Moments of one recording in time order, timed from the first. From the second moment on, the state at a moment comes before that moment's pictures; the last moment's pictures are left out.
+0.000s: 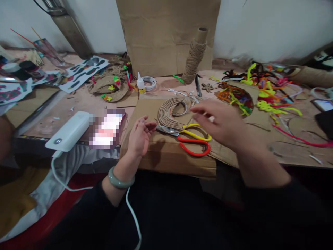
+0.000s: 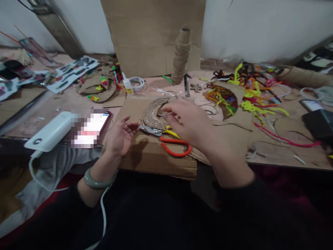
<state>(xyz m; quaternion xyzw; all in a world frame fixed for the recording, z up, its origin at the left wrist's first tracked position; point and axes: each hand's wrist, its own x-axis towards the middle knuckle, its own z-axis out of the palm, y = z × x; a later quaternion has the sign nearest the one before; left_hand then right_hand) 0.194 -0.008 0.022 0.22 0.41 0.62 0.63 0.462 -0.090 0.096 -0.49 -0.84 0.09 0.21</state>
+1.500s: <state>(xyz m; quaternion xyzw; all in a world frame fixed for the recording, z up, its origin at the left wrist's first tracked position) 0.229 0.046 0.083 0.33 0.48 0.50 0.64 0.541 0.013 0.049 -0.73 -0.68 0.07 -0.02</state>
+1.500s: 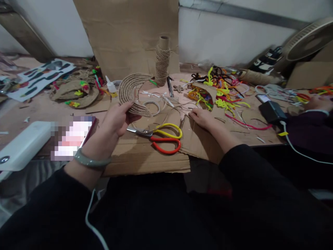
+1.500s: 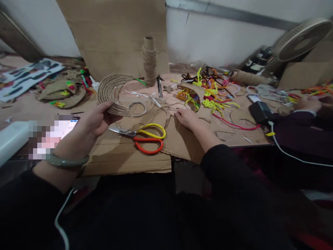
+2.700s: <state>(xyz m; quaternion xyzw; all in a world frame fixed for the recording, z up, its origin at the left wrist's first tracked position) 0.238 0.076 0.044 0.30 0.42 0.49 0.70 0.420 0.095 0.045 -0.48 -0.72 0.29 0.41</state>
